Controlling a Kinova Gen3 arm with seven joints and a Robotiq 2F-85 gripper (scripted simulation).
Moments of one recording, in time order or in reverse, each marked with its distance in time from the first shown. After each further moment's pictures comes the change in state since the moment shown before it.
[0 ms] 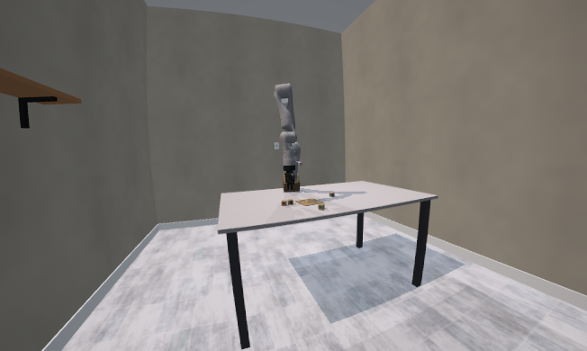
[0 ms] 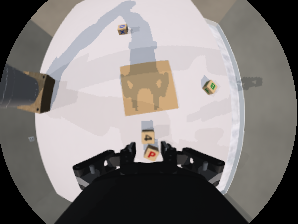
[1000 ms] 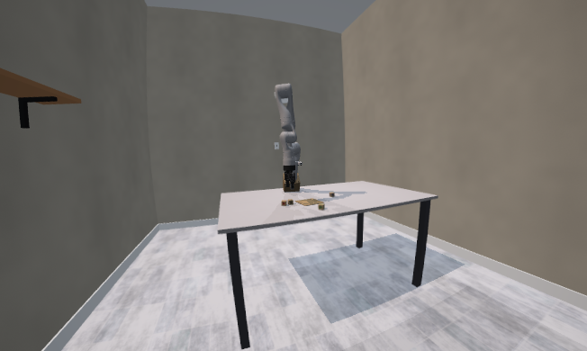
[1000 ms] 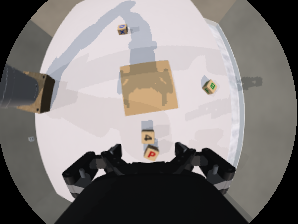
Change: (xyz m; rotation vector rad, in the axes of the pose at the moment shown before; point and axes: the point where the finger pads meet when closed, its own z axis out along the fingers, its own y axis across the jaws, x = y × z) arm 0.000 0.000 0.000 -0.001 0.000 0.001
